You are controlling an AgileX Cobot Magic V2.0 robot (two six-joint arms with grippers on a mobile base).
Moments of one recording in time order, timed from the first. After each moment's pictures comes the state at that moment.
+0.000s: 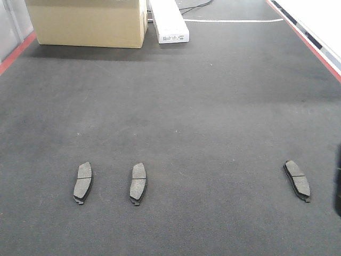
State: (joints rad) left arm -0.49 0.27 -0.36 0.36 0.32 -0.40; right arm 0.37 0.65 -0.68 -0.28 0.71 0.40
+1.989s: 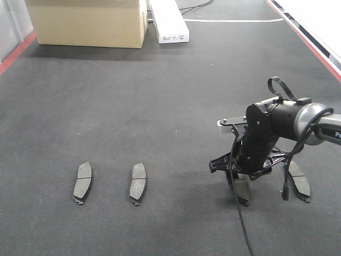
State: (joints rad) left arm -0.49 0.27 -0.36 0.36 0.32 -0.40; right arm 0.31 1.95 -1.31 -0.08 0.84 0.19
